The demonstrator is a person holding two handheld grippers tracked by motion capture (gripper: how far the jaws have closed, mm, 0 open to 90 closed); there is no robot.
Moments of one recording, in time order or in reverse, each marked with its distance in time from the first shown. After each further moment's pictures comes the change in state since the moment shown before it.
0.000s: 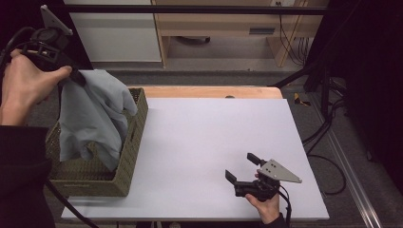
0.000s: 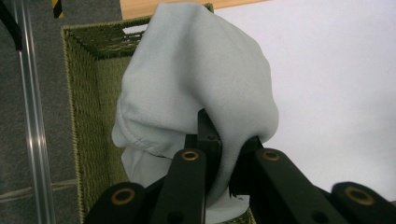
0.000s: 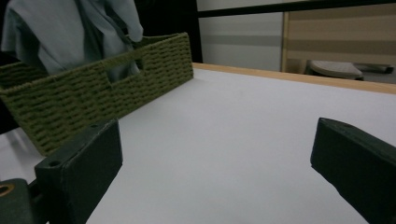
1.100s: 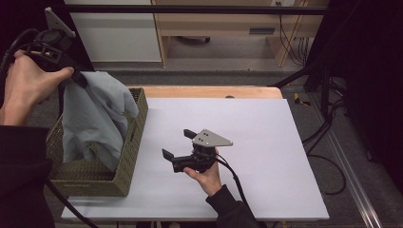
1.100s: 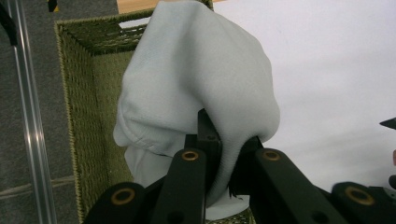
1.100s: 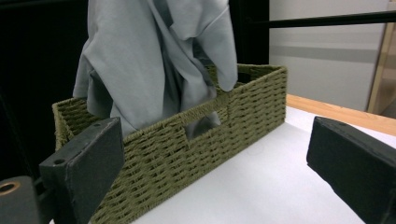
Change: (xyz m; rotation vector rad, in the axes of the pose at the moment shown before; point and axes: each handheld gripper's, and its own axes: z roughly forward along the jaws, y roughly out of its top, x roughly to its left) left arm 0.002 0.002 0.005 0.022 -0.012 0.005; right arm 0.082 0.057 0.136 -0.010 0.254 -0.021
